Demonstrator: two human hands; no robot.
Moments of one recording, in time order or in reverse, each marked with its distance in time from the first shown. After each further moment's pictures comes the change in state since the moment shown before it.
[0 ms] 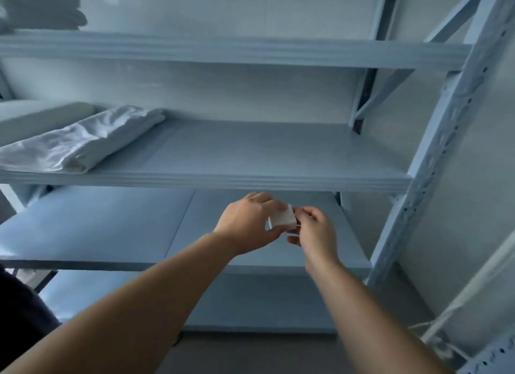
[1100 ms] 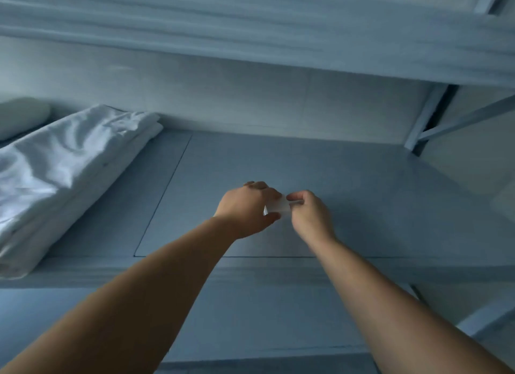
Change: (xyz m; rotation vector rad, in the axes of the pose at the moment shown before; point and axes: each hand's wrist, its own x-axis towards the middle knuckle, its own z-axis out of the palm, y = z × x) left_hand 0.216 -0.376 0.030 0.005 -0.071 -0.015; right_hand 0.289 -0.010 0.312 -0.677 0.007 -0.136
